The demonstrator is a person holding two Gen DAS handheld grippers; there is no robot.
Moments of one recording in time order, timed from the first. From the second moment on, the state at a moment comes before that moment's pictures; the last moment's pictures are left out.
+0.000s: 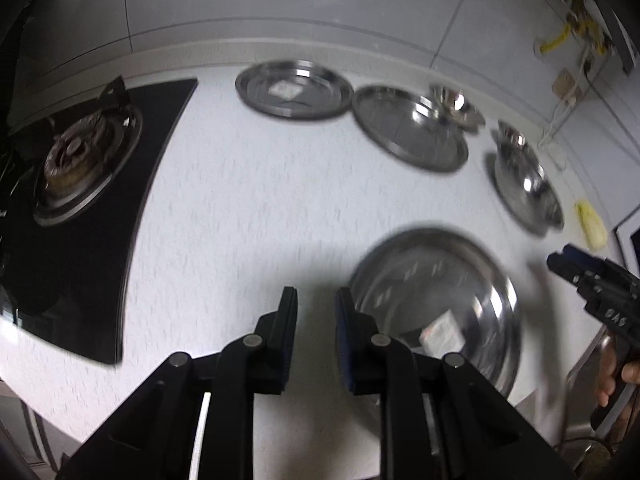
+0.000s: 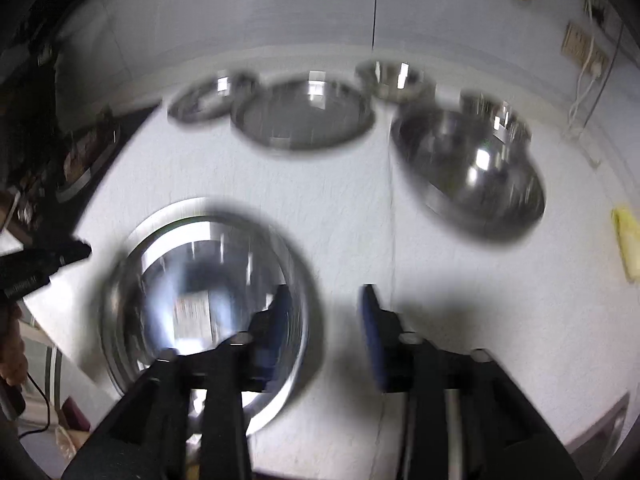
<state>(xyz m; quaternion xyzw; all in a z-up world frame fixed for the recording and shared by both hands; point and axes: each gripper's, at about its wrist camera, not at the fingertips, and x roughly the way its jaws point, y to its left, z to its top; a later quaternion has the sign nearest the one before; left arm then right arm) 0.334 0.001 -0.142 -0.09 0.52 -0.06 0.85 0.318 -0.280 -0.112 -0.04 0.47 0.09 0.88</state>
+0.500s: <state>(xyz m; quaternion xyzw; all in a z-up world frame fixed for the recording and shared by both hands) 0.524 -0.016 -0.177 -0.22 0.57 -0.06 0.79 0.533 -0.268 -0.103 0.06 0.53 0.13 0.84</state>
